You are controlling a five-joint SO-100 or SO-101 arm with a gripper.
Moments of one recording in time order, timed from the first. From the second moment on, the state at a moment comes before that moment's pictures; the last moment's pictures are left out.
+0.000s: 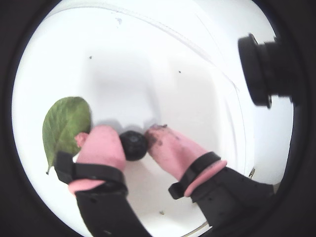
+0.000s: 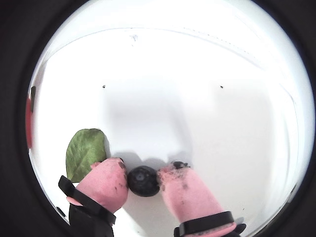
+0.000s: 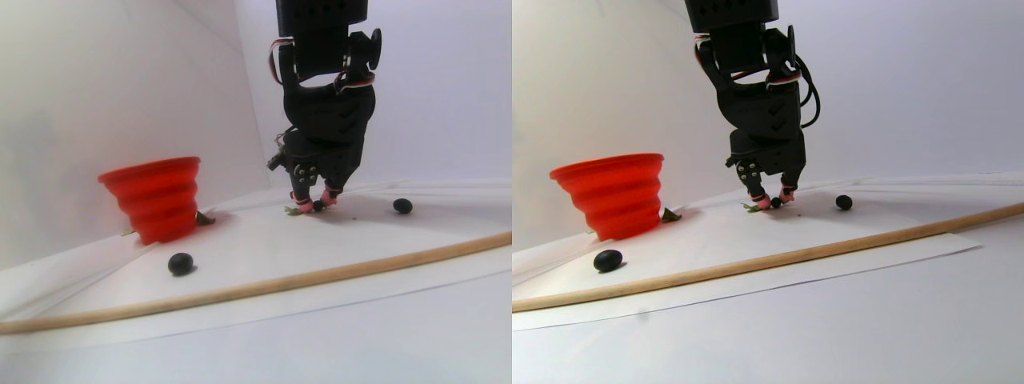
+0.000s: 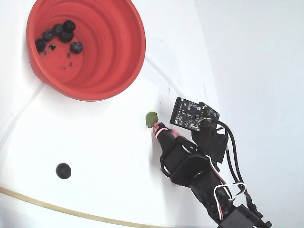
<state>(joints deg) 17.8 64.4 111.2 -18.5 -113.6</state>
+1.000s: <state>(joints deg) 14.7 77.2 118.5 -11.9 -111.8</state>
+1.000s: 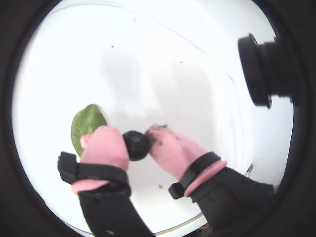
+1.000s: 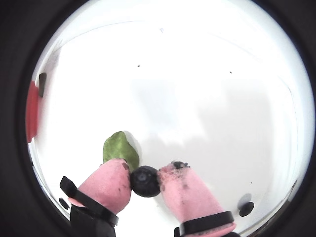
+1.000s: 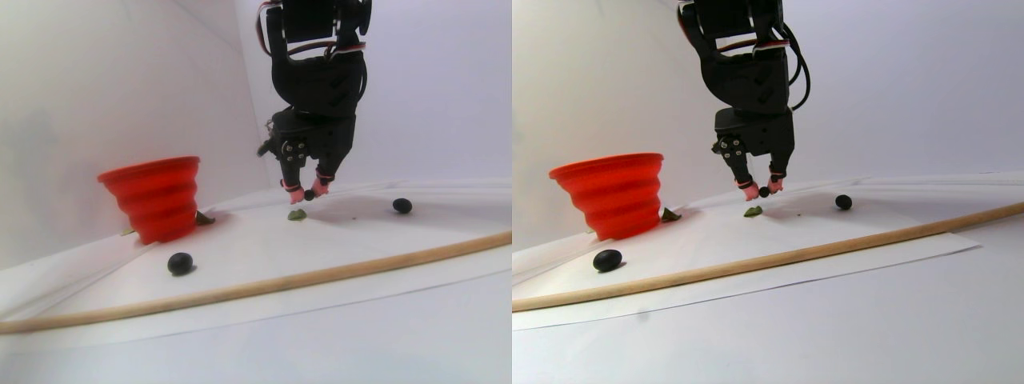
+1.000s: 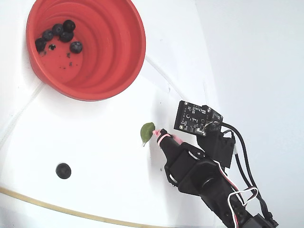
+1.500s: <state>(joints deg) 9.9 86.7 122.2 -7.1 -109.7</state>
